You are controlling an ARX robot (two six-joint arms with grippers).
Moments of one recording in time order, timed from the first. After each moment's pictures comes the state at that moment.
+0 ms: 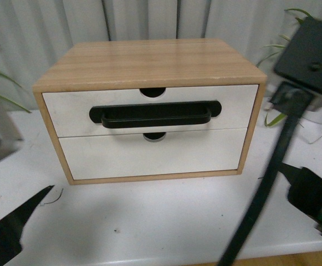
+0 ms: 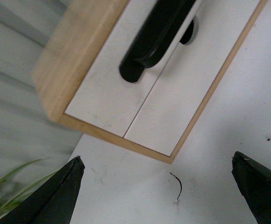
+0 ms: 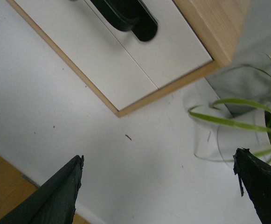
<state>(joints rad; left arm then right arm) -0.16 1.27 0.26 0.70 0.15 0.86 0.37 1.33 0.58 0.24 0.09 -0.76</state>
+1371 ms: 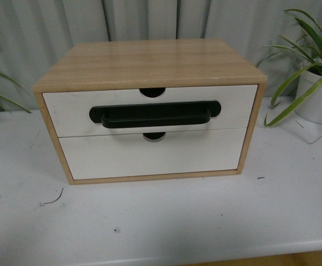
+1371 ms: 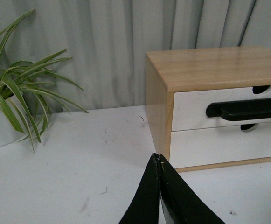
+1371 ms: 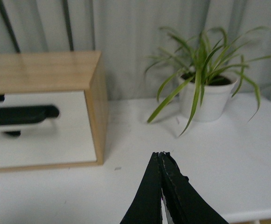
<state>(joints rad) 0.00 0.01 0.01 0.00 0.00 0.01 0.13 0.19 0.04 0.15 0.13 -0.02</state>
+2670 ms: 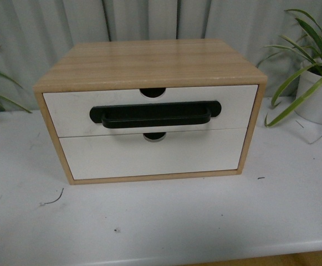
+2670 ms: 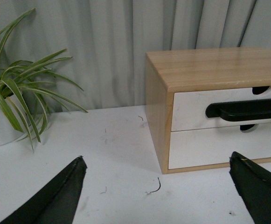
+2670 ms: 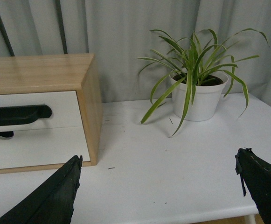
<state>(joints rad) 0.00 0.01 0.01 0.00 0.00 0.00 0.00 0.00 0.01 0.00 0.00 -0.01</state>
